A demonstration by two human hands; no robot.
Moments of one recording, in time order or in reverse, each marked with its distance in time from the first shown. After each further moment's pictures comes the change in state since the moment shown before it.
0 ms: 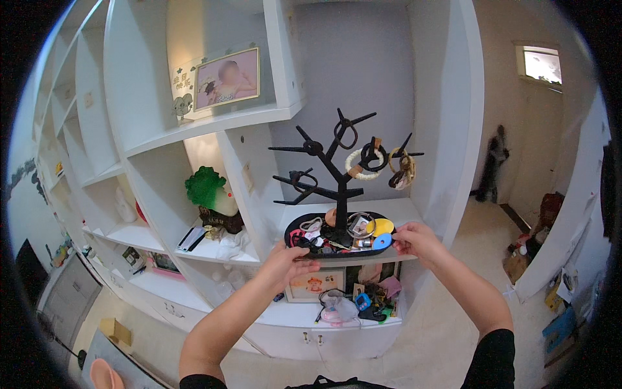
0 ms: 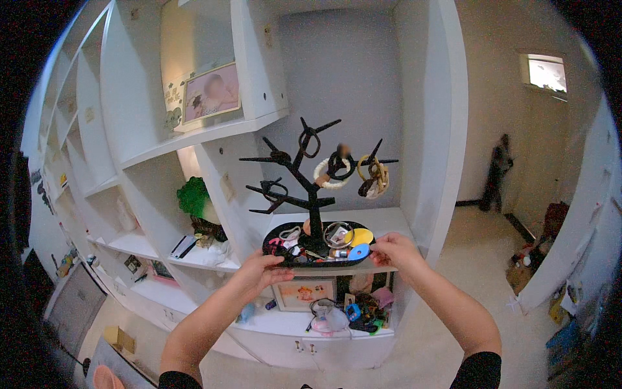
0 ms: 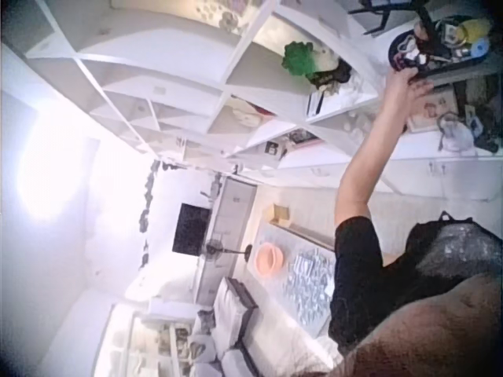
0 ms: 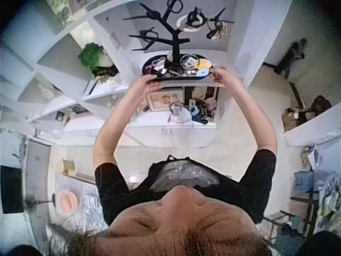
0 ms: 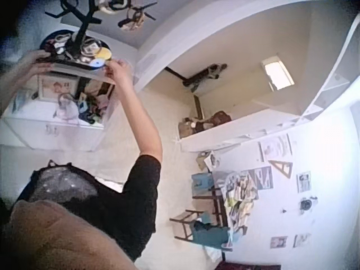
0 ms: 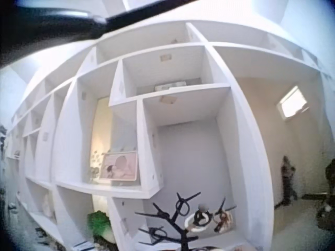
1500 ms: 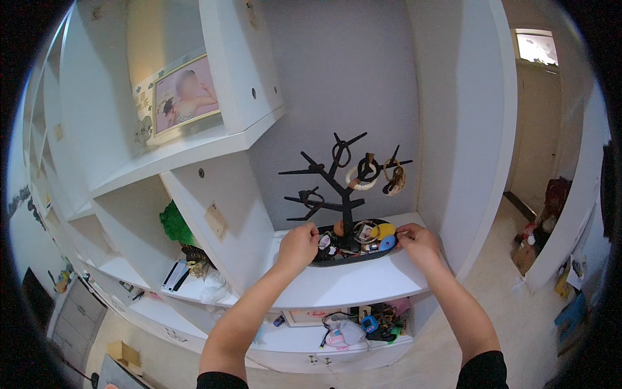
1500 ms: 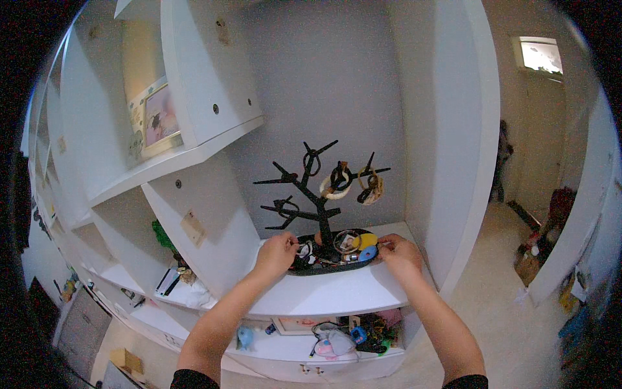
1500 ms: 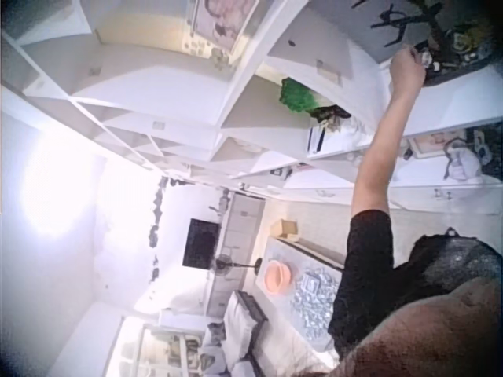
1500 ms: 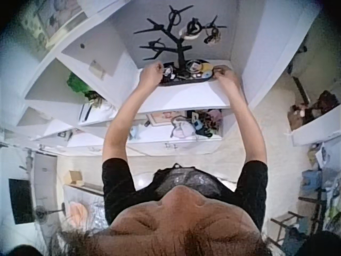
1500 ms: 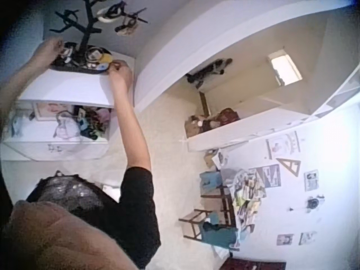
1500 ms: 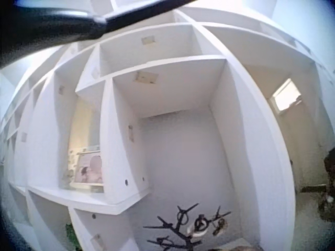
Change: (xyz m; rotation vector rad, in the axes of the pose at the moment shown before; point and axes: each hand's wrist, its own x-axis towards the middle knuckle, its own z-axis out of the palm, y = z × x) left_hand 0.167 0.008 0.010 1.315 0.216 0.651; right_hand 0.107 0.035 -0.017 -0.637 0.393 -0.233
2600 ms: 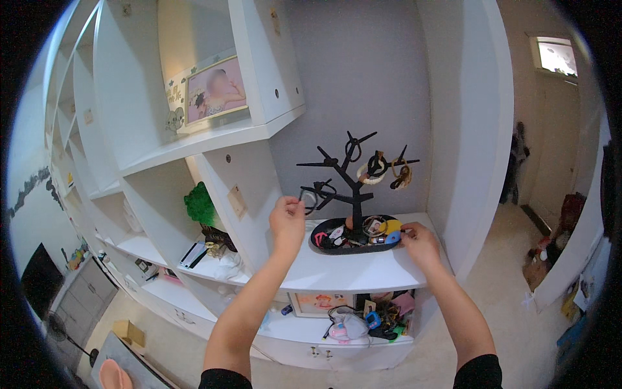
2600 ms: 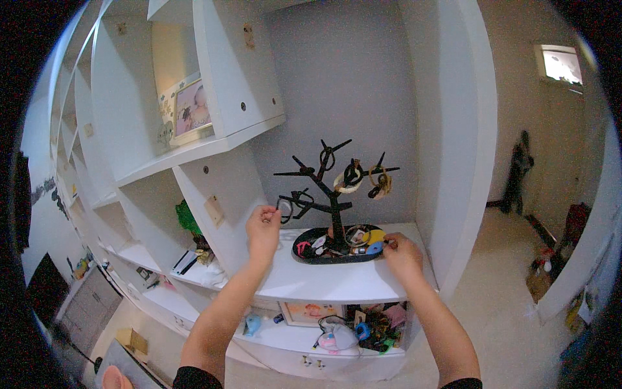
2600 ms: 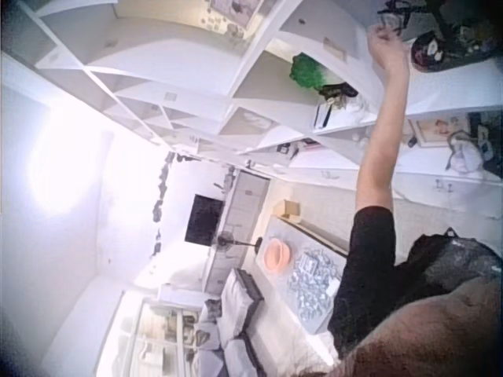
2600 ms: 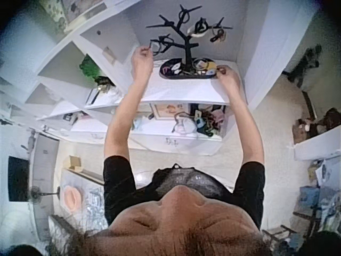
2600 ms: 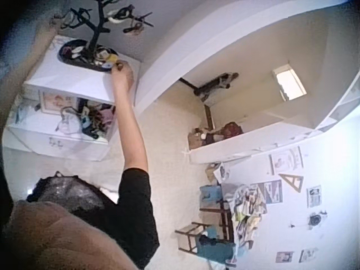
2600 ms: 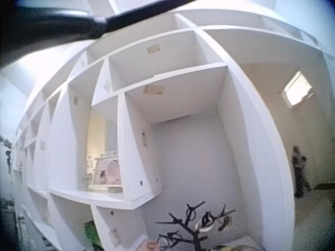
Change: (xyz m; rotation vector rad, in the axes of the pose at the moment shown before) left_hand -0.006 0.009 -0.031 -0.391 0.649 -0.064; right_hand -0.012 -0.005 0.000 -0.061 0.039 -0.085
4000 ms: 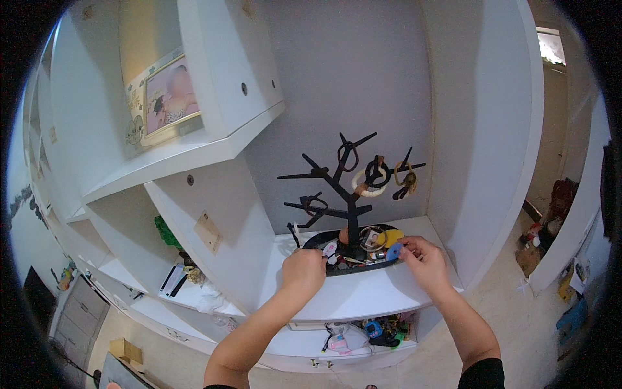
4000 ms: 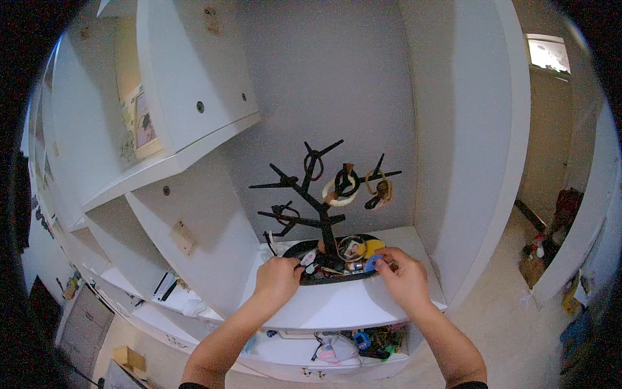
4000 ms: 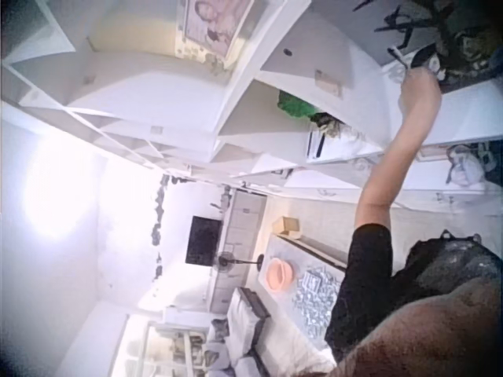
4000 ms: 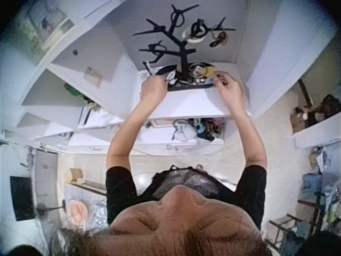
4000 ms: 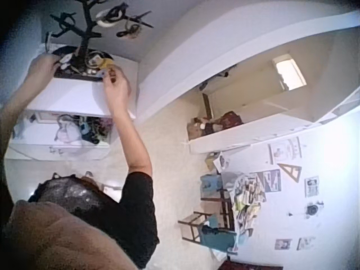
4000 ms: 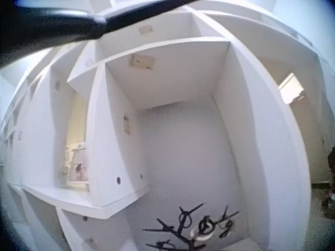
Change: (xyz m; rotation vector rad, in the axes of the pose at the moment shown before) left_hand -0.035 0.004 0.012 0.763 -0.789 0.131; right_hand -0.013 -0.009 0.005 0.310 -0.010 -0.108
